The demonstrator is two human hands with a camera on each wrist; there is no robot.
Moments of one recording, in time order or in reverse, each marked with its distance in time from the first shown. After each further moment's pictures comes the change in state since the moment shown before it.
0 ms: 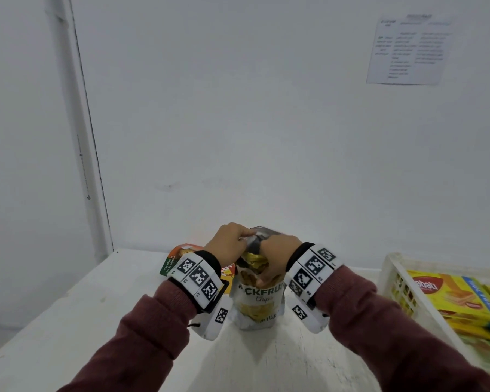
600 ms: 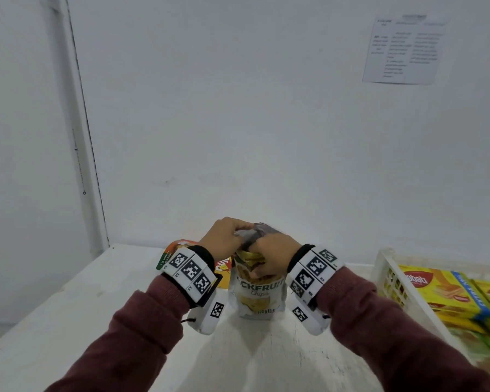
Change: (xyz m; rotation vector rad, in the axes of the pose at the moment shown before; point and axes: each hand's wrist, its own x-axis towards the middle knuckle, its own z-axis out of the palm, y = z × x) left_hand -0.002 -0.002 -0.002 -0.119 0.030 0.039; right_hand -0.020 -0.006 0.001 0.074 0.101 -0.135
